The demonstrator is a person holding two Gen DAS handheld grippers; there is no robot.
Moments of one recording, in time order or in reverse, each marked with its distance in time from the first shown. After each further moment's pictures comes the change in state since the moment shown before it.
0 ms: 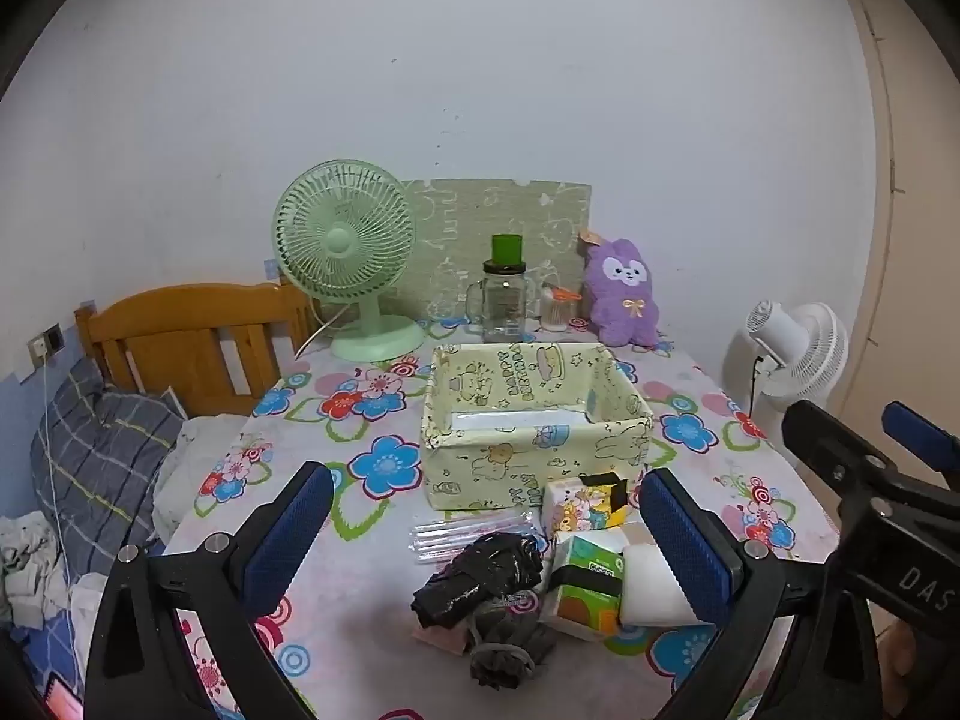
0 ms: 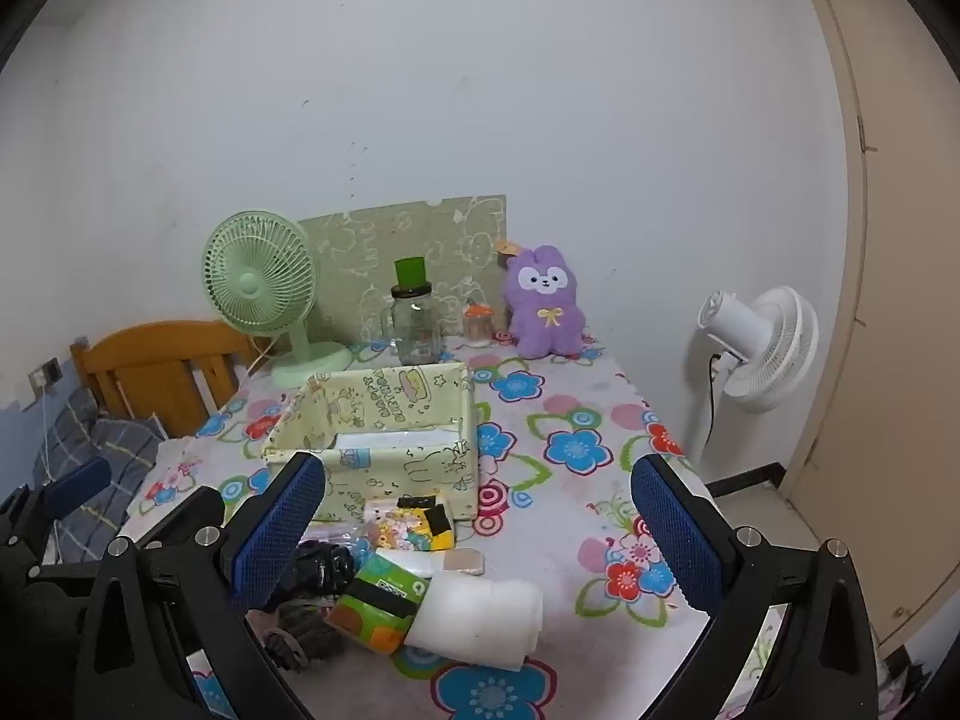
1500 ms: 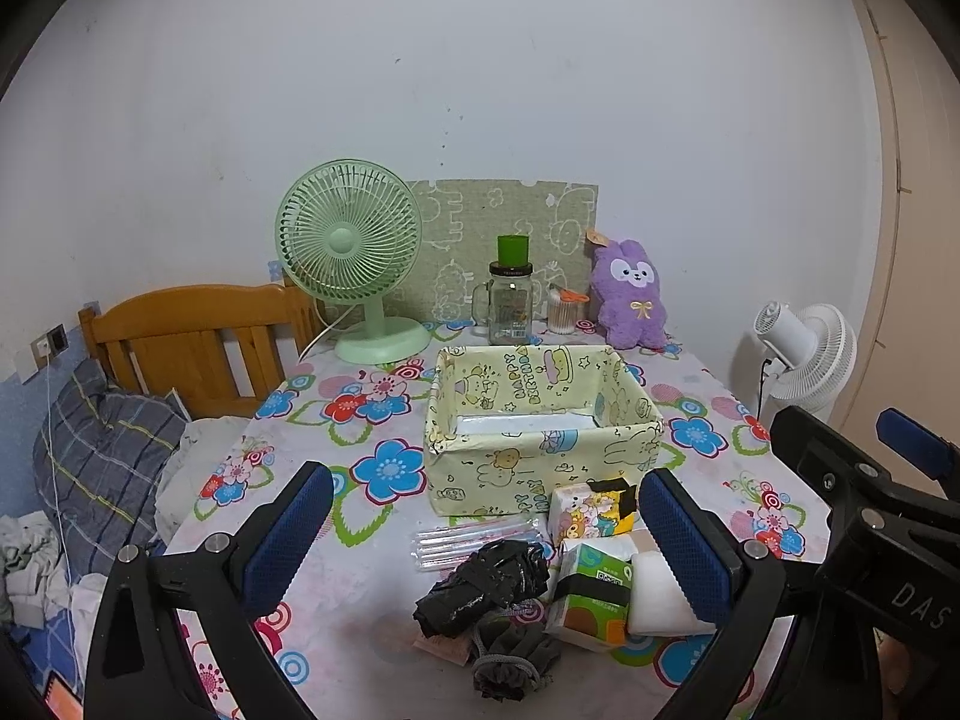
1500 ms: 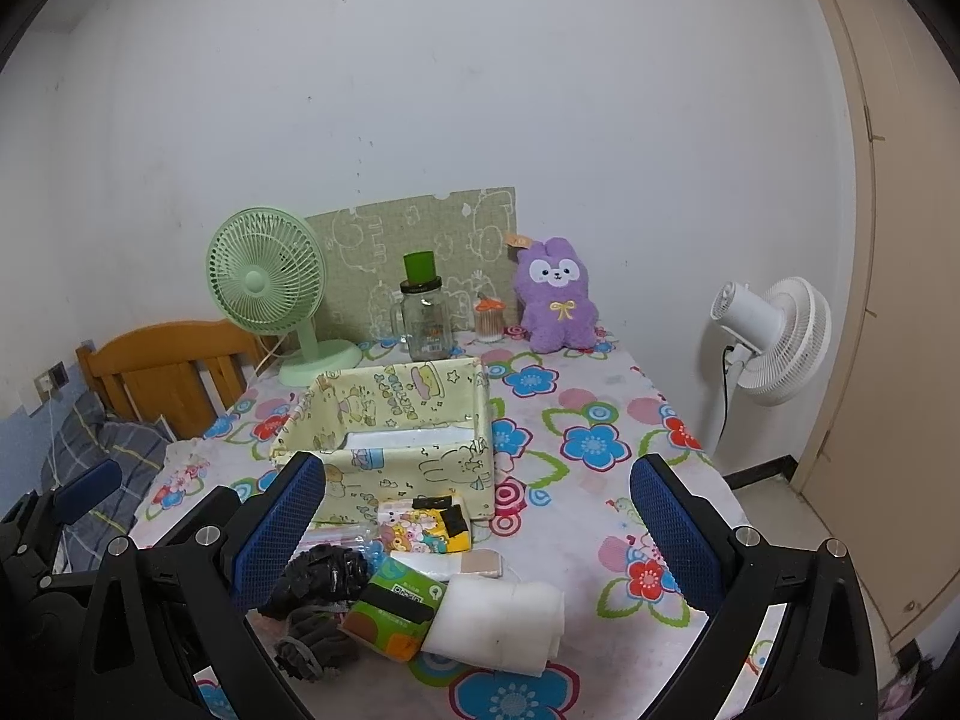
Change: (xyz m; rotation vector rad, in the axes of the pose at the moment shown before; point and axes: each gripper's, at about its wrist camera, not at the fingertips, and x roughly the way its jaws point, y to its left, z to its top) left arm 0.011 0.001 0.000 -0.017 0.030 -0.013; right arm 0.010 0.006 -0.001 0.017 0.033 0.029
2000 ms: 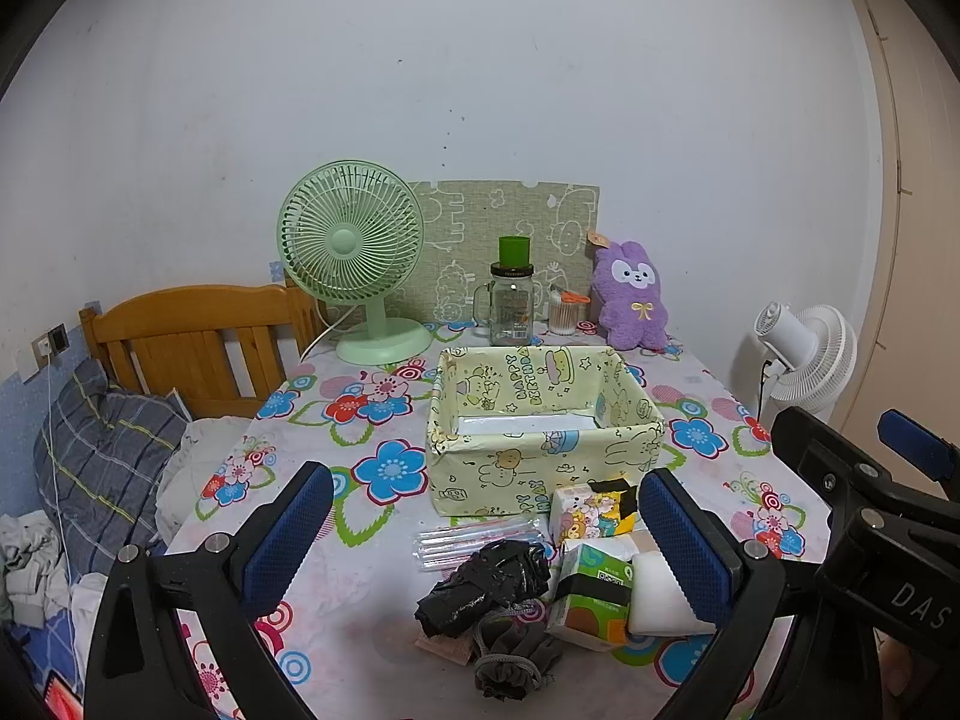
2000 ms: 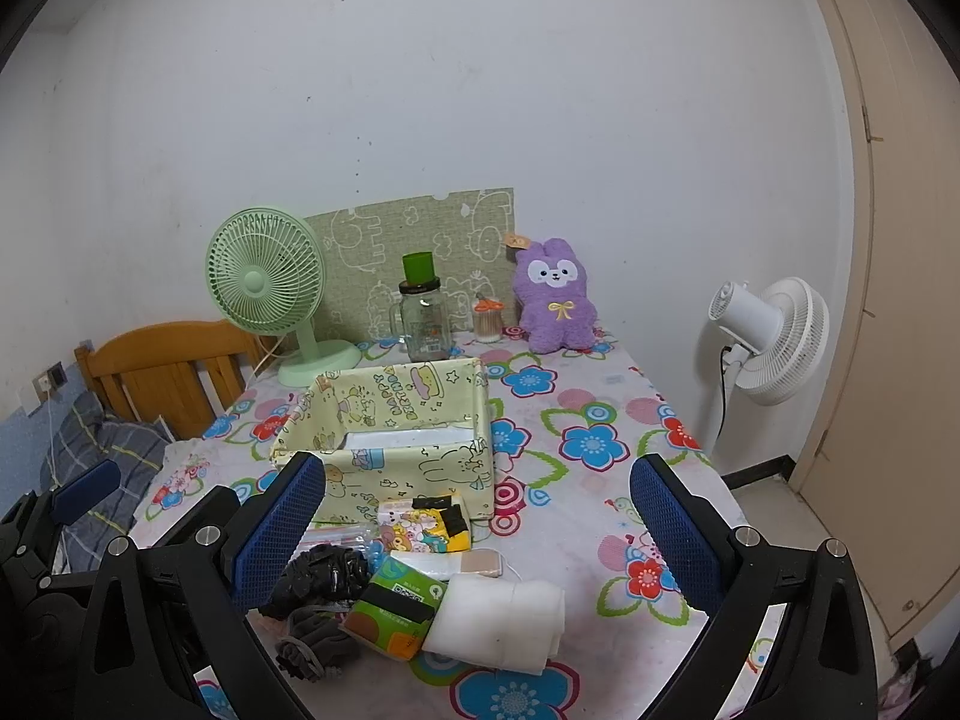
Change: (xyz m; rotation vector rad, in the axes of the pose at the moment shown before) left arm -0.001 0.000 0.001 0.000 0.000 0.001; right arm -0.001 -0.001 0.000 0.004 0.001 0.001
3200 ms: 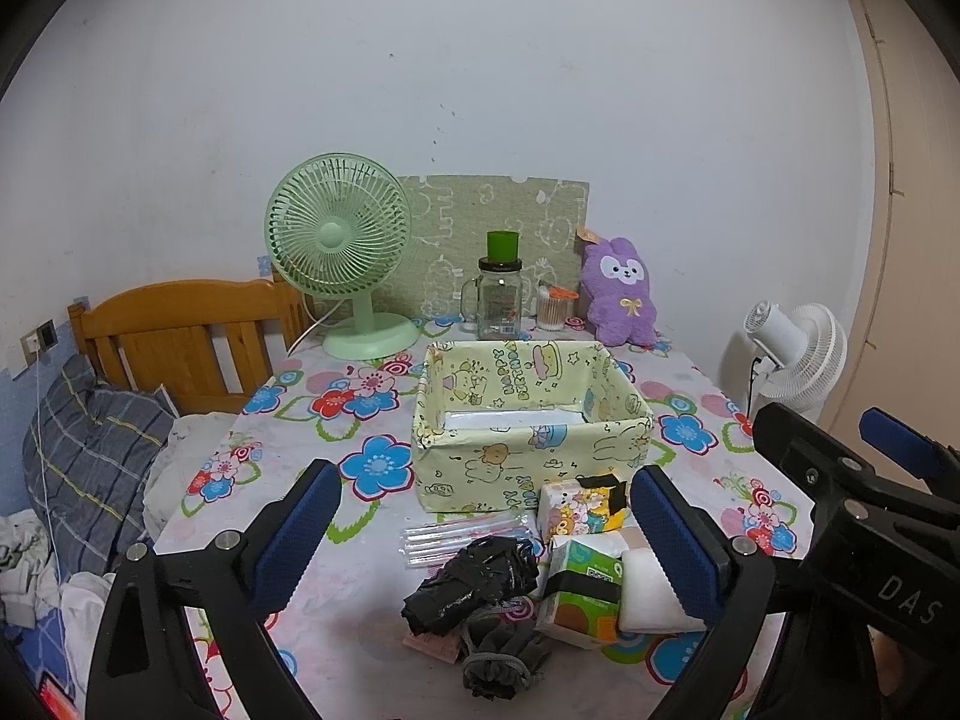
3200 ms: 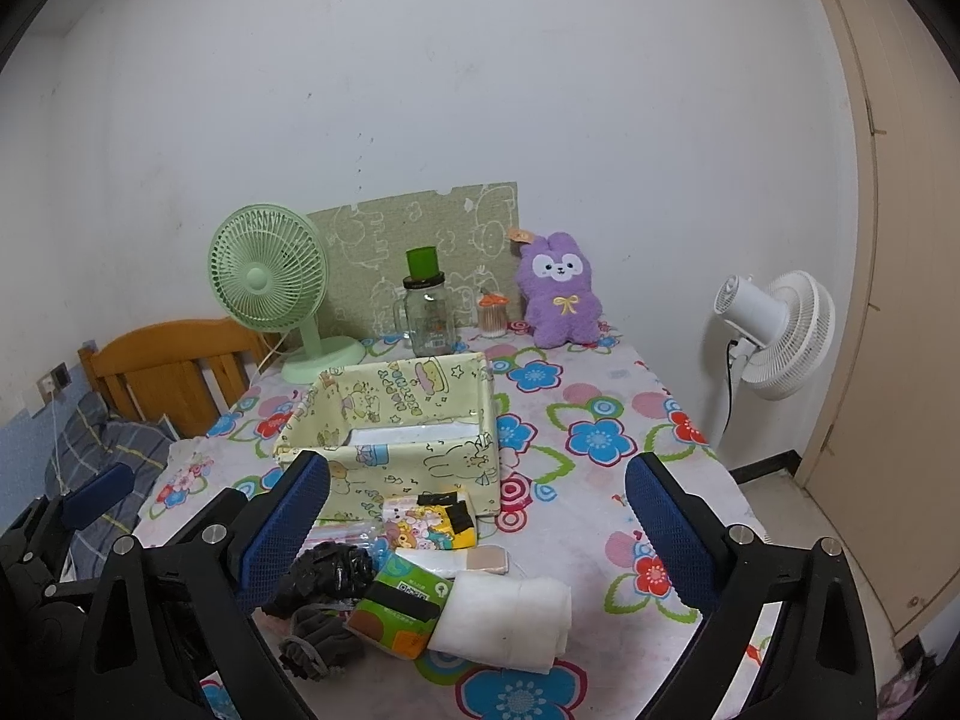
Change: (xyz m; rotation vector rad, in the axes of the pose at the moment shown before) left arm 0.006 -0.004 -0.001 0.002 0.013 -0.030; right arm 0.004 0.002 -0.005 0.002 0.013 0.009
